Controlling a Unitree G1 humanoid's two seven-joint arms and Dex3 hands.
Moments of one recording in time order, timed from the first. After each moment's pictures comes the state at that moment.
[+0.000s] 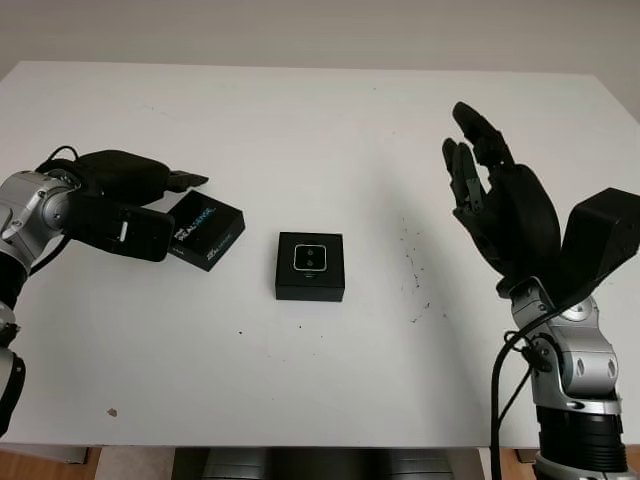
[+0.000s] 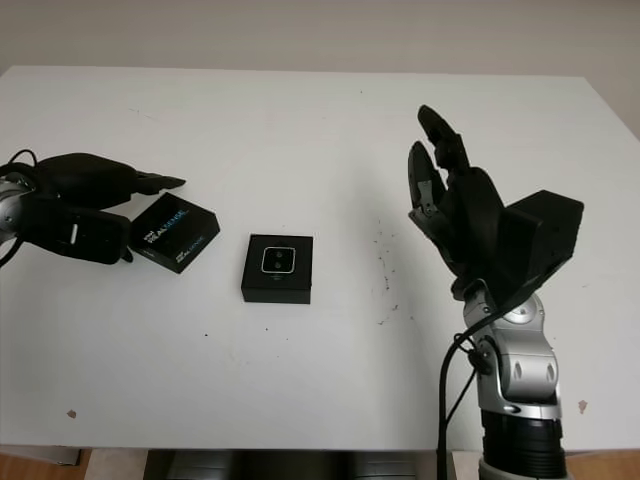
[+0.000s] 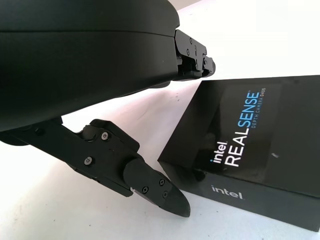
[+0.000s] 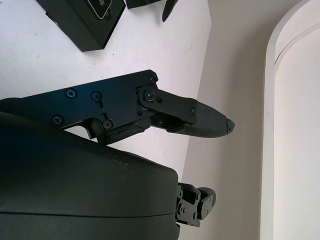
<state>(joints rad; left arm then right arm) -0.96 0.82 -0.45 0.93 0.74 -0.52 -0.38 -0.30 -0.24 -0.16 -0.17 0.22 0.34 0.15</state>
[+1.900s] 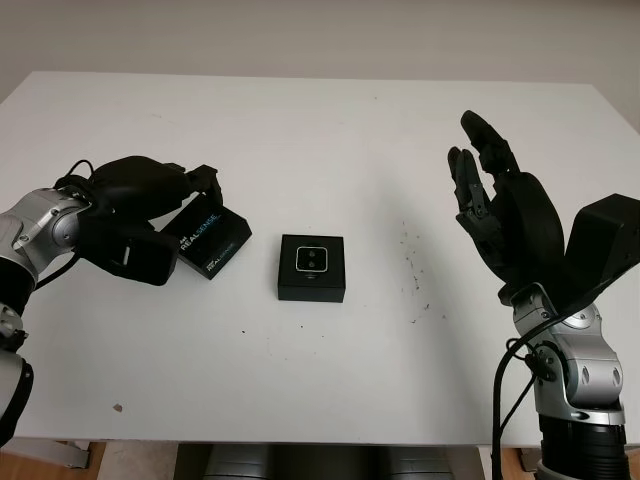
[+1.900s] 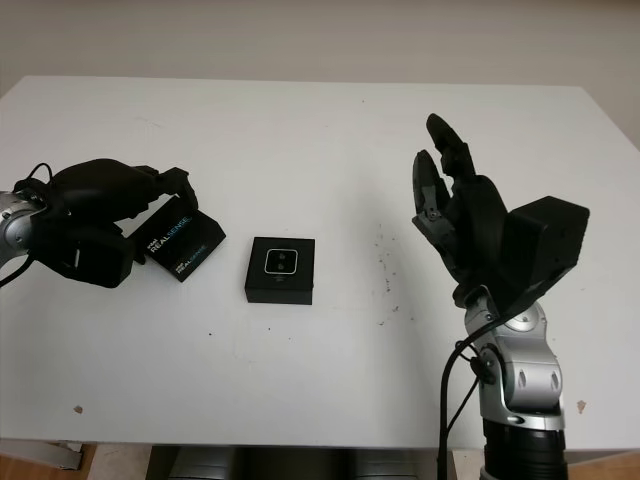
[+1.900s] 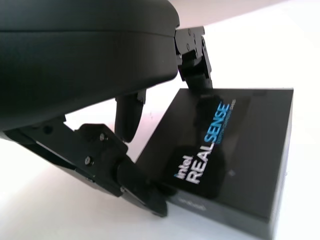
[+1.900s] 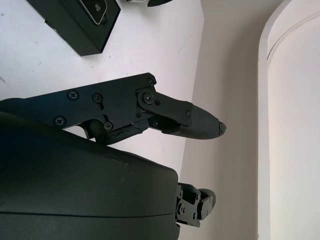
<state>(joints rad) -0.92 0.78 -0.42 0.97 0.62 -0.62 -0.31 -0.27 -0.22 -0.17 -0.21 0.24 0.36 0.12</state>
